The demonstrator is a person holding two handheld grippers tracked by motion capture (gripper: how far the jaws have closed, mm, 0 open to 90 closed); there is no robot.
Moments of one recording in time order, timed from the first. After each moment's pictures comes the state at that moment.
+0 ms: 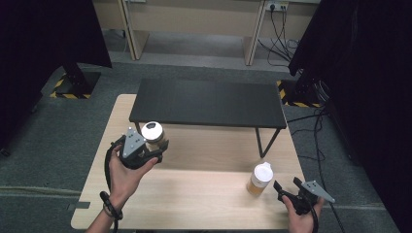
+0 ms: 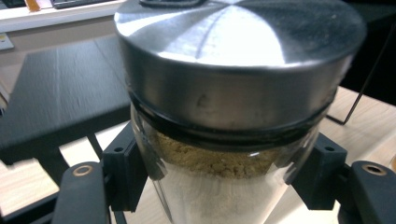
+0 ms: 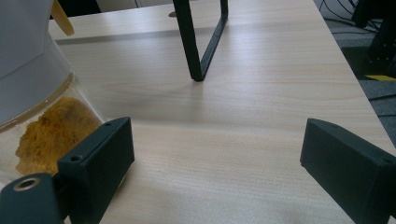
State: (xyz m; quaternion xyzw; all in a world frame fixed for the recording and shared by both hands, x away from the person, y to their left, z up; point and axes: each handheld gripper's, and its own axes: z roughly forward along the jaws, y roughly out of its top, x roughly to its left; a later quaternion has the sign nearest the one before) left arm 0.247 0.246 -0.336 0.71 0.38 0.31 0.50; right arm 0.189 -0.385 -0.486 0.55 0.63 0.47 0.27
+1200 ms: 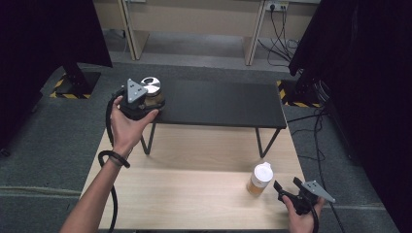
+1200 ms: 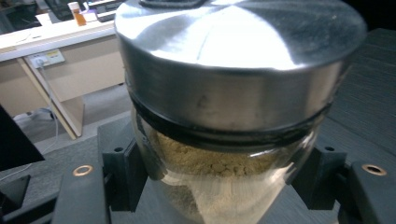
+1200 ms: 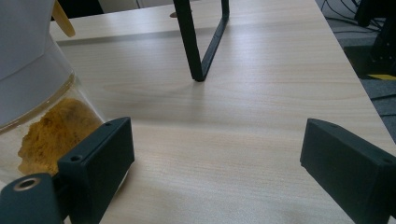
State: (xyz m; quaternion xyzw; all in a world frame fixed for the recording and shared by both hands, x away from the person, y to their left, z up) left arm 0.338 0.229 -0.272 0.69 0.41 0.37 0.46; right arm 0.189 -0.387 -0.486 0.55 0.63 0.47 0.27
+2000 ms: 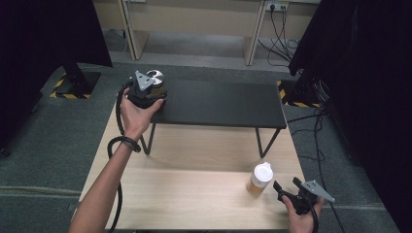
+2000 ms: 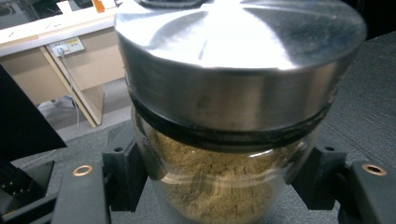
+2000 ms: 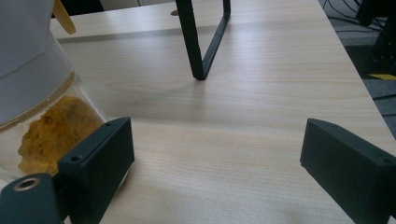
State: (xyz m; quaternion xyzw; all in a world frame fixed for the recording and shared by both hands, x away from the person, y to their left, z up) left arm 0.380 0.211 -0.281 0.69 0.44 0.38 0.42; right arm 0.190 -0.386 -0.486 0.55 0.64 0.47 0.27
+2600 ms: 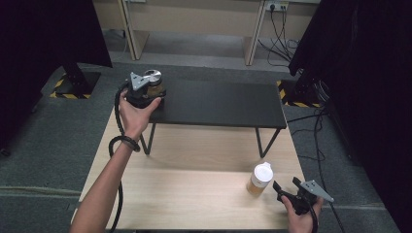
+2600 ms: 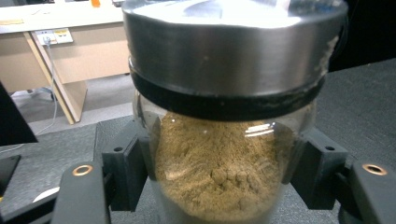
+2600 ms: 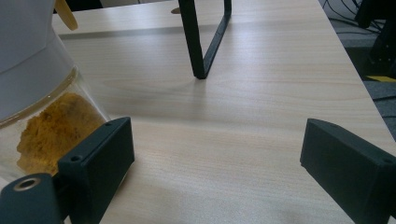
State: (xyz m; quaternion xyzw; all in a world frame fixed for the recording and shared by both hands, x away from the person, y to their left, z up) left arm 0.387 0.233 -0.303 0.66 0.46 0.35 0.49; right arm 0.190 -0.384 -0.484 0.55 0.64 0.47 0.27
